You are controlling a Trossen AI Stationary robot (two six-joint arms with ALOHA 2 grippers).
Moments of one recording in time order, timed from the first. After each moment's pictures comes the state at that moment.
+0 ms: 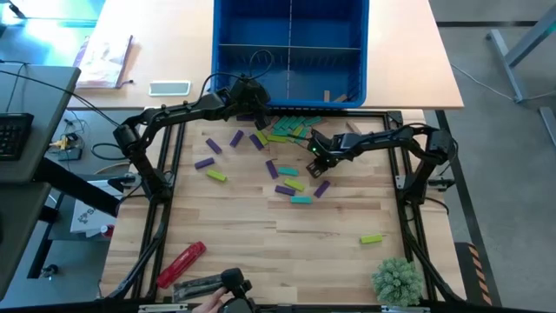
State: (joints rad) left arm 0.61 1.71 1.29 -0.24 -0.17 0.37; right arm -0.34 1.76 0.96 -0.49 0.12 0.52
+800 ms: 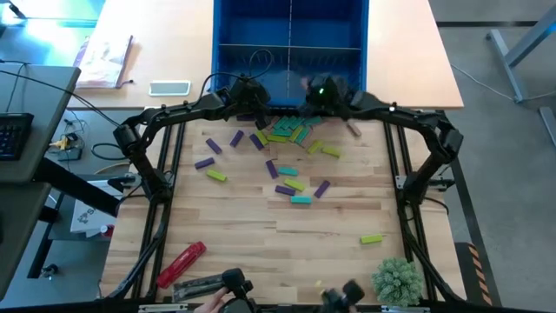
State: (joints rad) left arm 0.61 1.71 1.29 -0.22 -0.16 0.37; right arm -0.53 1.68 1.42 -0.39 0.44 0.07
